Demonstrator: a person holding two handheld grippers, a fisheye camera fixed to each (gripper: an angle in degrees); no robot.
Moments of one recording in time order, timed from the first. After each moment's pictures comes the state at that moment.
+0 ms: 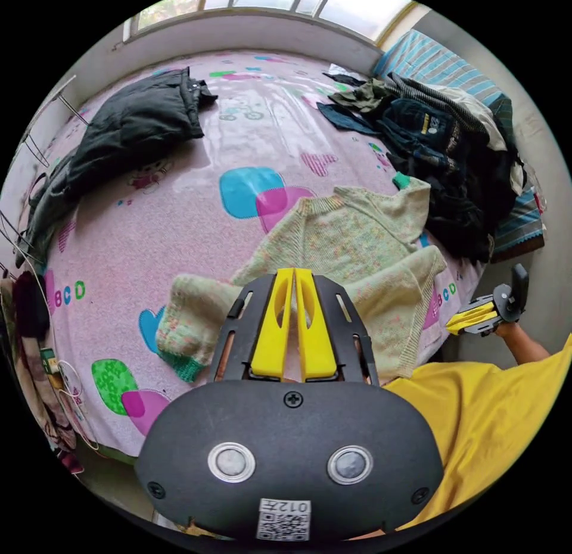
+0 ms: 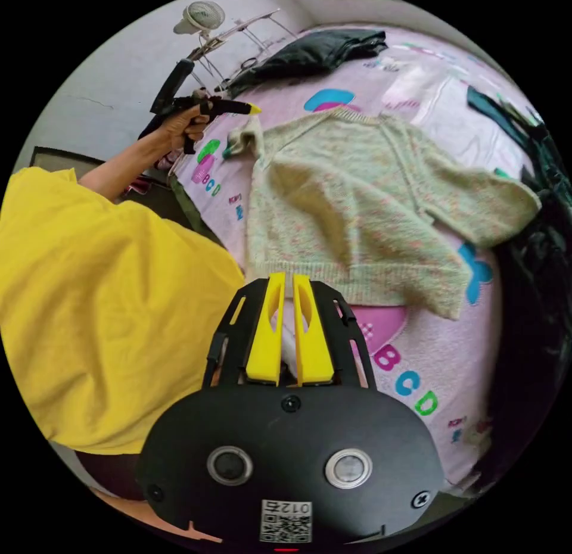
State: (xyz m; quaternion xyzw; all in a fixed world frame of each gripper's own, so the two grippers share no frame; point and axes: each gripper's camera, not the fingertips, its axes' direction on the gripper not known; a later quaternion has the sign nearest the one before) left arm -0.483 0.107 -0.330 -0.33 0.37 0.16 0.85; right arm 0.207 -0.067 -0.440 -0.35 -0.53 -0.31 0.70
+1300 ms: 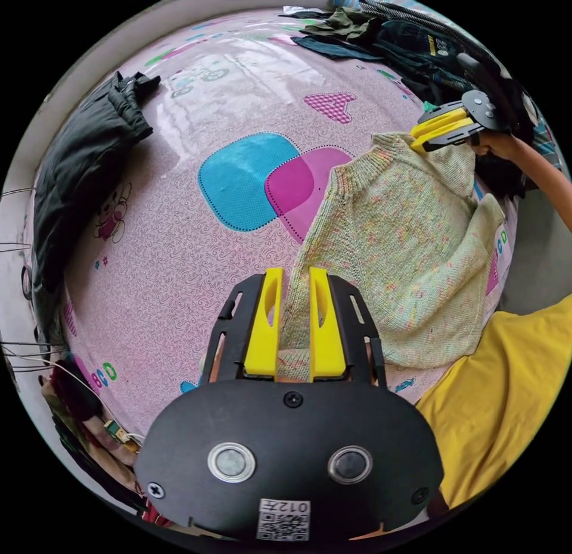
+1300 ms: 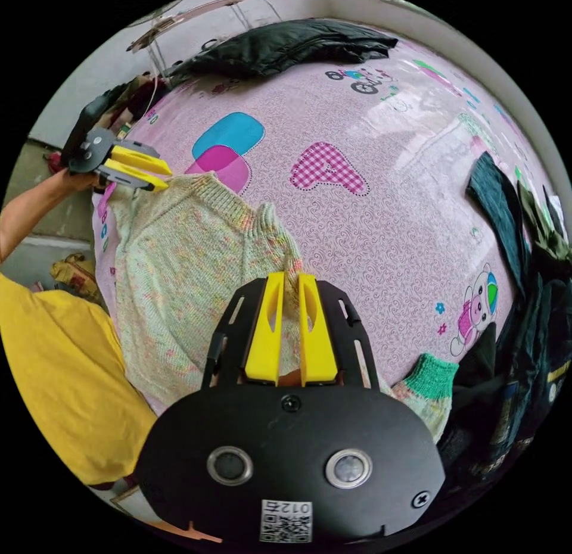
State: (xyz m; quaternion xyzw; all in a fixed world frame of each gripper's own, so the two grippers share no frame) left arm -0.427 0.200 -0.318 -0.38 0.33 0.34 0.80; right arm -0.043 -0.073 -0.273 -0.34 -0.46 -0.39 0.72
